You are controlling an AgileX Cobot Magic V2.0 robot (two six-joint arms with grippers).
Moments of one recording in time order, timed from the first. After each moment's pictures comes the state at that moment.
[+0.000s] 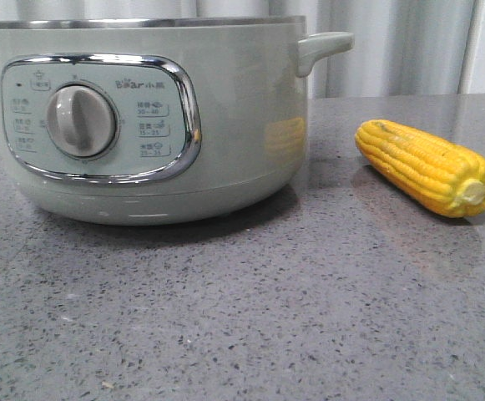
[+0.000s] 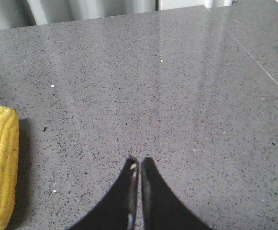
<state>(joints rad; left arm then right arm) -0.54 1.21 -1.03 0.08 -0.23 -0.02 -0.19 0.54 -0.47 0.03 0.36 -0.03</state>
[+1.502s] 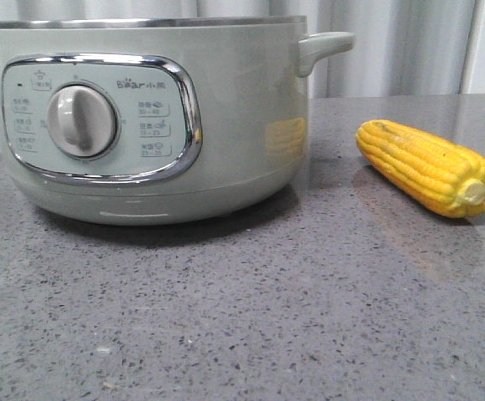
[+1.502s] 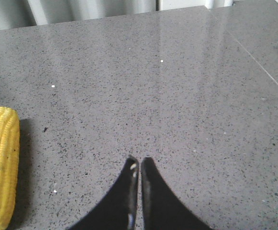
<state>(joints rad) 0.00 0.98 -0.35 0.06 -0.49 -0.02 -0.19 0.54 -0.47 0.03 0.36 -0.03</state>
